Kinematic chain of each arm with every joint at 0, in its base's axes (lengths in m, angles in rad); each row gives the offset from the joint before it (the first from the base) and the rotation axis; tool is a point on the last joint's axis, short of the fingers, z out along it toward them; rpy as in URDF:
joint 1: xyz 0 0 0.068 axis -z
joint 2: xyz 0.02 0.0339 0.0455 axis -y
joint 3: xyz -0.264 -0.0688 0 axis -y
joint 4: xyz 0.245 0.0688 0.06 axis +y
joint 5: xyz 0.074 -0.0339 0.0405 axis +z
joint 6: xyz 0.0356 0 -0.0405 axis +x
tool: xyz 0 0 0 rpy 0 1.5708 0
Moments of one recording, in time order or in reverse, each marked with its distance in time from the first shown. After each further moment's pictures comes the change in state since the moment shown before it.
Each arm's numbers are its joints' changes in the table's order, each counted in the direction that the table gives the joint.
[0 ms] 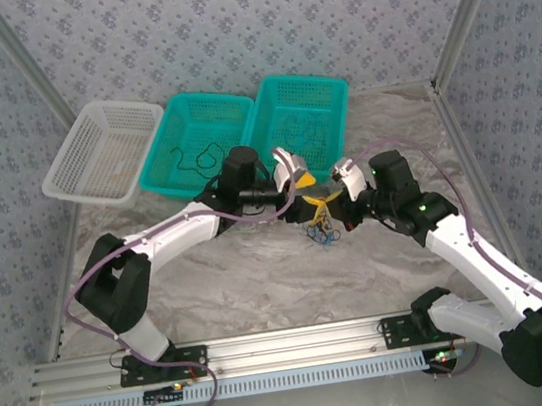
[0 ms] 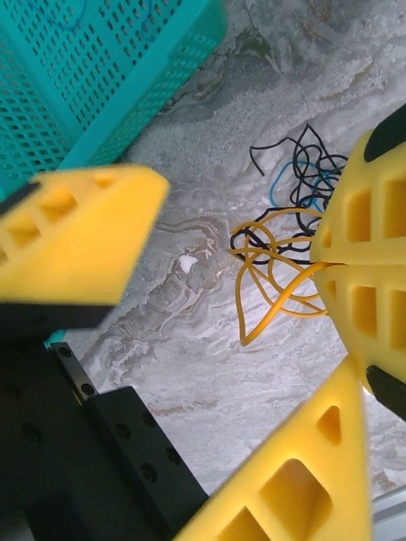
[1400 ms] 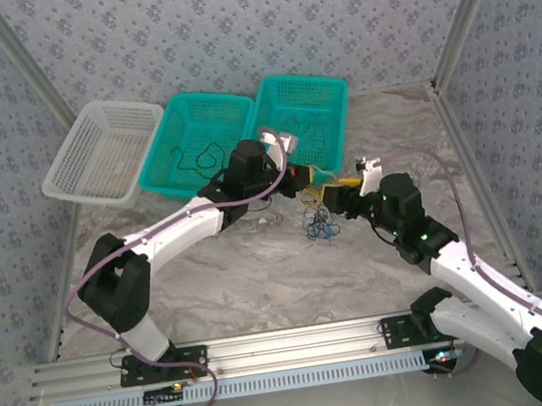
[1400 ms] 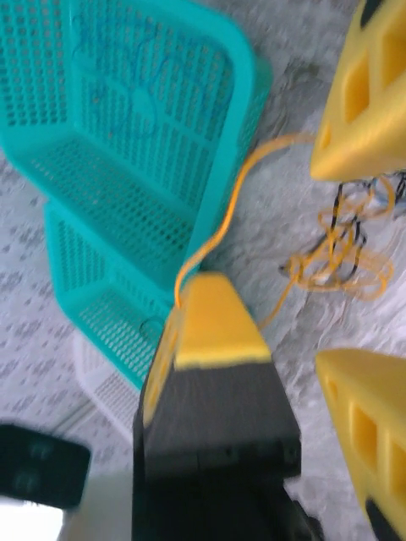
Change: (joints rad) left arm 0.026 -0.013 0.097 0.093 0.428 -0.537; right arm -0.066 0.146 -0.262 -0.512 -0.299 0.483
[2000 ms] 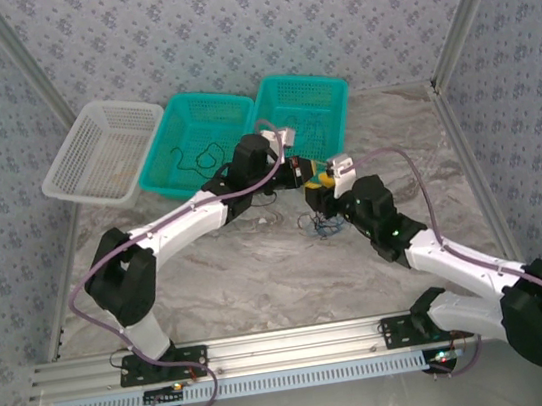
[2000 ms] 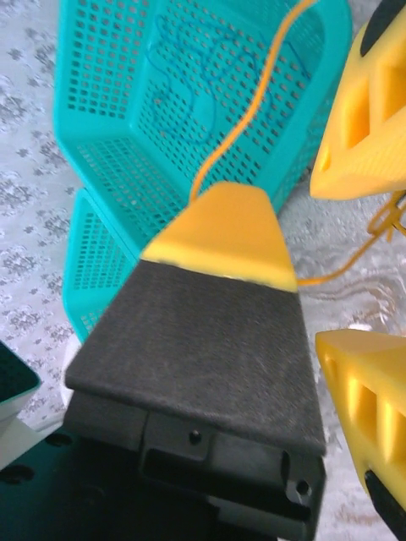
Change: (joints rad) left arm 0.000 -0.047 0.060 0.029 -0.015 -0.214; right arm -0.129 -0.226 -0.009 -0.270 -0.203 -0.249
